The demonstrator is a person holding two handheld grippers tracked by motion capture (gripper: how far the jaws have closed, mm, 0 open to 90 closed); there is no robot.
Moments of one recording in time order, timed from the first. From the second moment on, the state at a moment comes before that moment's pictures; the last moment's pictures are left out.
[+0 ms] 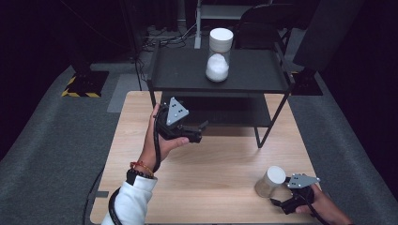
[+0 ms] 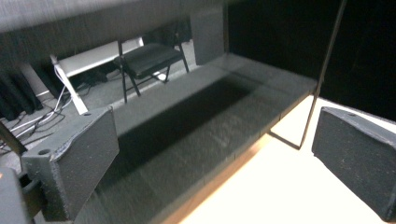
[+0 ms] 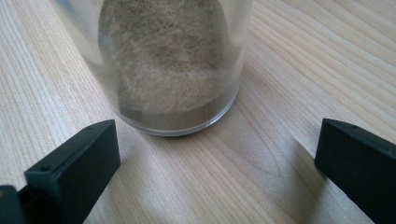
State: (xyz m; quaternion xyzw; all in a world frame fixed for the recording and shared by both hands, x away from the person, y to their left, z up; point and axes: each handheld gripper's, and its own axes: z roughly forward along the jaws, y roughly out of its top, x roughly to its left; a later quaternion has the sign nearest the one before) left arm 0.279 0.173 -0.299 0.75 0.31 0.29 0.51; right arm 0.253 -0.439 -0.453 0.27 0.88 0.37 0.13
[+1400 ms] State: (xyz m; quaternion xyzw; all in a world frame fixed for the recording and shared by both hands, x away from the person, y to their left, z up) left arm 0.263 0.204 -0.412 0.79 0.34 0.21 0.46; right arm 0.253 -0.439 -0.453 0.27 0.88 0.37 0.13
